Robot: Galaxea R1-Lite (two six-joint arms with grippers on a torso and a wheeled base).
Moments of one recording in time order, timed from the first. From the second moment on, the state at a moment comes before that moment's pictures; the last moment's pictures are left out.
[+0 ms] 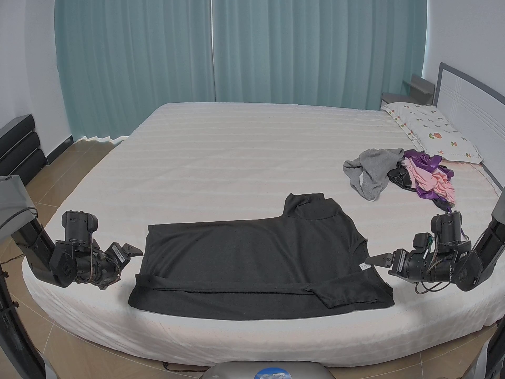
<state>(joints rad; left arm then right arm) 0.04 2.03 -0.59 -0.62 -0.17 -0.76 0.08 1.98 -0.46 -0.78 0.36 0.47</state>
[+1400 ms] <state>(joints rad) -0.12 2.02 -0.60 -0.36 -0.22 -0.73 0.08 2.02 -0.38 -0.83 0.37 0.49</state>
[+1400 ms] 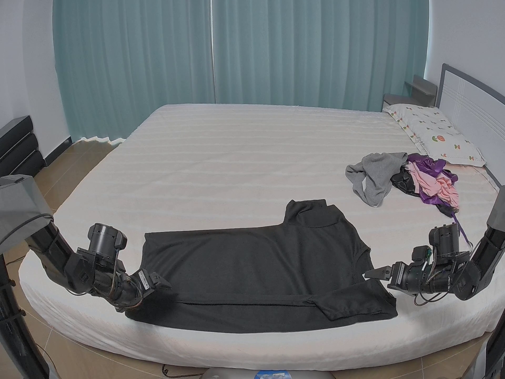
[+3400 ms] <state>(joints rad) 0.00 2.16 -0.69 -0.60 -0.22 -0.77 0.08 2.09 -0.39 -0.86 0.37 0.49</state>
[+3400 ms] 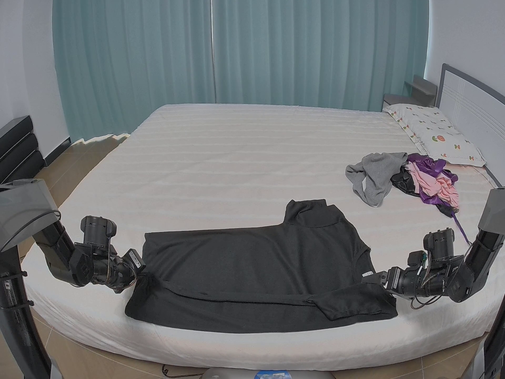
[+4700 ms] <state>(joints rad) 0.01 2.07 -0.60 -0.60 -0.19 -0.81 0.05 2.31 -0.48 -1.10 0.53 0.38</state>
